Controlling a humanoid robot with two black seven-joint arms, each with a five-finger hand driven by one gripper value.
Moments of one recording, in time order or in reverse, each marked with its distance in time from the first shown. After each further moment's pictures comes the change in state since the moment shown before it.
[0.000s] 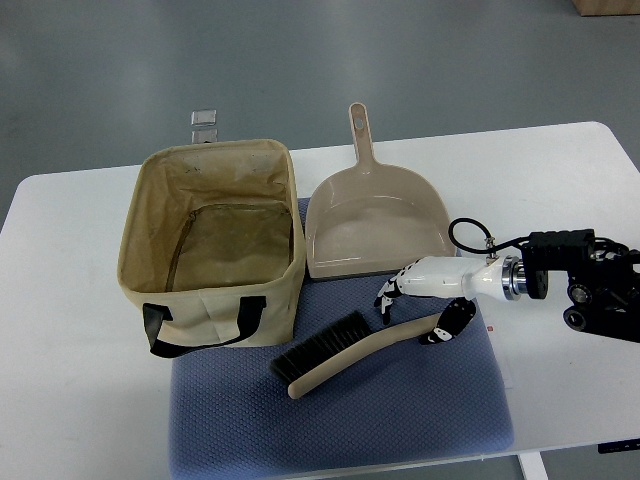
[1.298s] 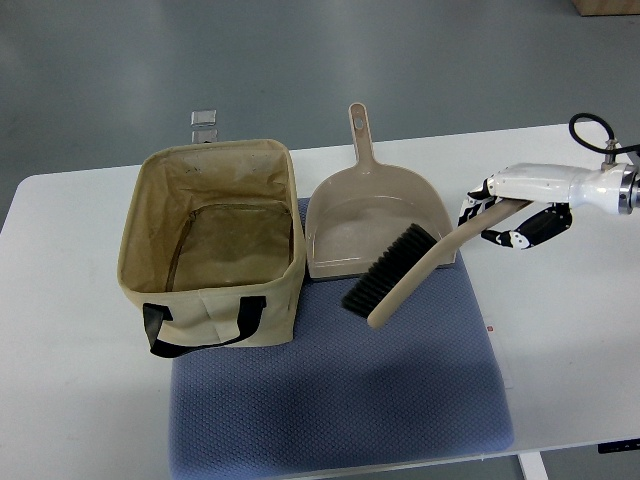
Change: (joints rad) left arm 0.000 0.000 0.000 0.000 0.000 0.000 0.000; right arm 0.024 -0.347 0.323 0.017 0.032 0.201 0.169
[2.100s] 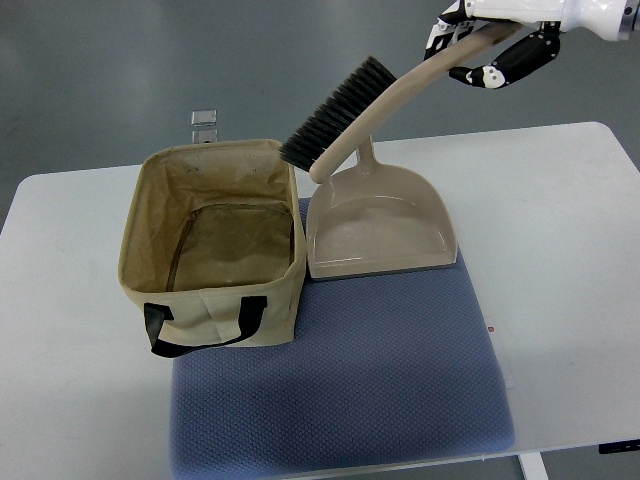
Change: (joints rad) left arm 0.000 0.000 0.000 0.000 0.000 0.000 0.000; right arm 0.346 0.221 0.128 -0.215 0.015 0.195 -0.030
